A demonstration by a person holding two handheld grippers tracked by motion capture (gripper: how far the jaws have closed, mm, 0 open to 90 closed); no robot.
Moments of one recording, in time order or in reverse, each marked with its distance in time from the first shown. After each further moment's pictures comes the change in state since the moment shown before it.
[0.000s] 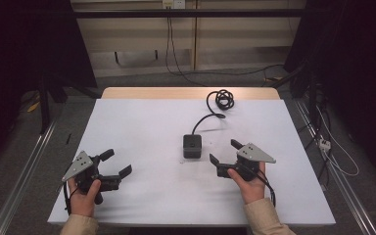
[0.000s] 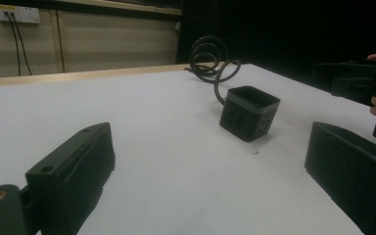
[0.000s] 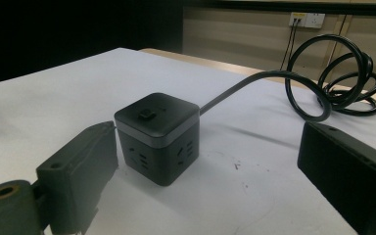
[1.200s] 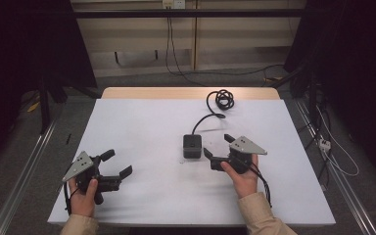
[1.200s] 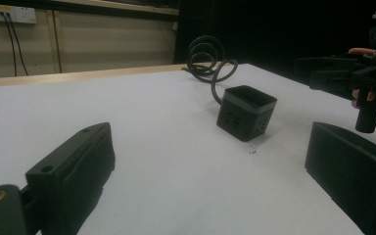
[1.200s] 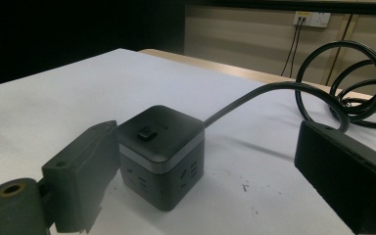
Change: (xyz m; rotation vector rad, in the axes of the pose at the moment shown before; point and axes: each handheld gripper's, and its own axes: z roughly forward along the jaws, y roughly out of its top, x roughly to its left) left arm -0.001 0.000 0.000 0.007 -0.010 0.004; right arm 0.003 0.010 0.023 0.012 0.007 -0.005
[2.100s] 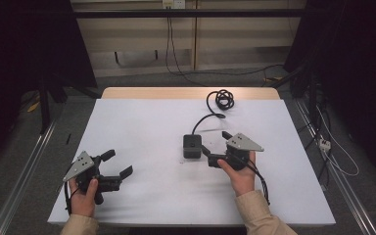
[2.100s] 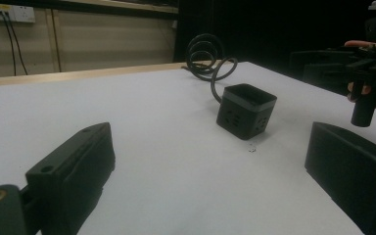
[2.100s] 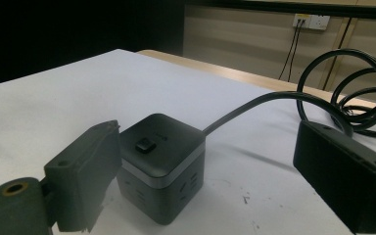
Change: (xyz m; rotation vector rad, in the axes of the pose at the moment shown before) left arm -0.001 0.000 0.001 0.005 -0.001 0.002; right arm 0.002 0.007 0.008 0.004 -0.006 -0.014
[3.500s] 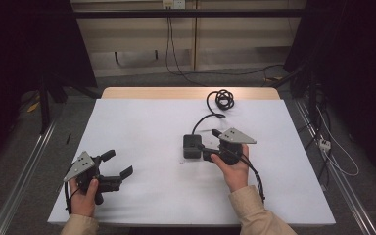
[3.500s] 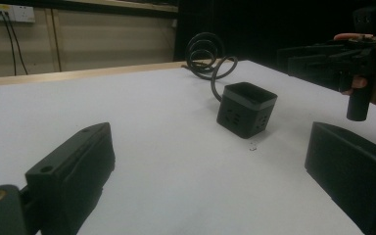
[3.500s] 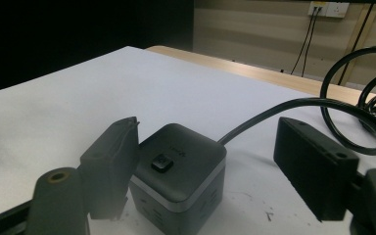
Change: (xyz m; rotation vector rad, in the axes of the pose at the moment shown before) left arm 0.000 0.000 0.000 0.006 0.002 0.009; right arm 0.006 0.012 0.017 0.038 0.044 0.029
